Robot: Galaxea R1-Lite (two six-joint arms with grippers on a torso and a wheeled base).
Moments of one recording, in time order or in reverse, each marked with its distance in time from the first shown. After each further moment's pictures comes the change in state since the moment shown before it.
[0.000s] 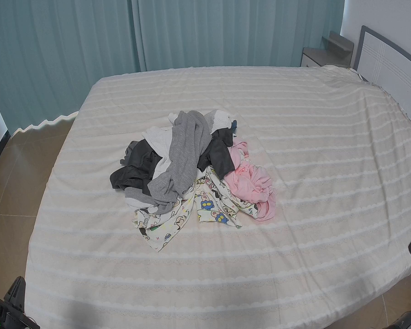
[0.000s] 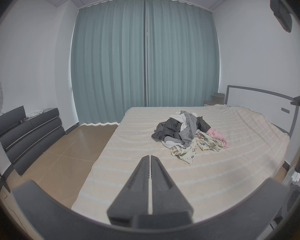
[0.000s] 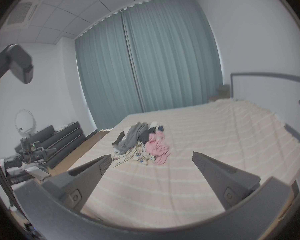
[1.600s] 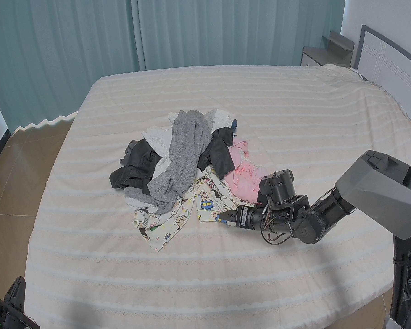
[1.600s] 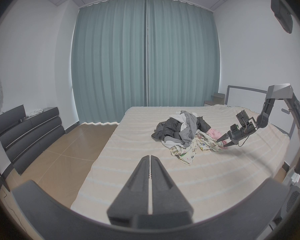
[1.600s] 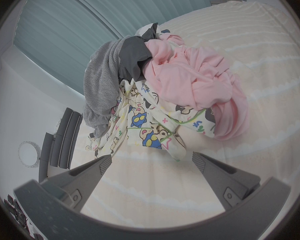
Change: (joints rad) left arm 0.001 0.000 0.000 0.000 0.000 -0.007; right arm 0.490 1.868 -0.735 -0.567 -0.227 0.475
